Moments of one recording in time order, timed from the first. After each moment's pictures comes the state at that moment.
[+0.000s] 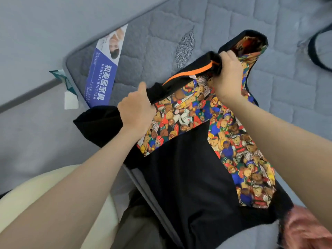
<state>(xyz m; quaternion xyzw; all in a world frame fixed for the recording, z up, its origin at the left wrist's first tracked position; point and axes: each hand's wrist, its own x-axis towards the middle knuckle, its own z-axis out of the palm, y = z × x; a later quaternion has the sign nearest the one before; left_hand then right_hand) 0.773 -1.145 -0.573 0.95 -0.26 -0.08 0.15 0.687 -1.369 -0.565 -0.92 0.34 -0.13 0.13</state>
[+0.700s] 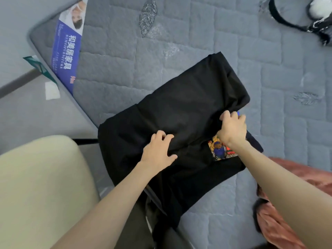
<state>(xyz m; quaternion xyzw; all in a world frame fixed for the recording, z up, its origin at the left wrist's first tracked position) 0.513 -1.085 -0.603 0.82 -0.43 -0.38 0.03 0.387 -1.289 -0.590 -0.84 0.50 0.21 0.08</state>
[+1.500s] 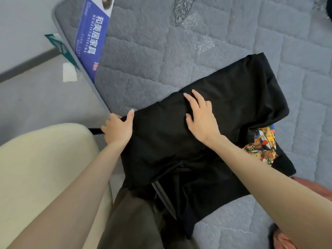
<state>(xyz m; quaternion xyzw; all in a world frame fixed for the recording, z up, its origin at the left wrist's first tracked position) 0.645 -1.025 -0.650 0.93 0.07 -0.32 0.19 0.514 -1.219 -0.628 -0.92 0.28 0.08 0.25</state>
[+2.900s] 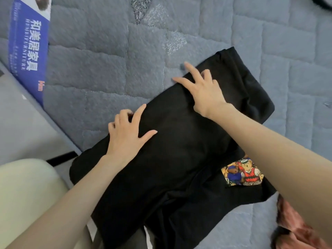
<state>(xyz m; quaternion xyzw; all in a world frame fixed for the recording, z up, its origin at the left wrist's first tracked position) 0.632 -1.108 -0.680 0.89 -0.39 -0.24 0.06 0.548 -1.340 -0.644 -0.95 0.24 0.19 0.06</state>
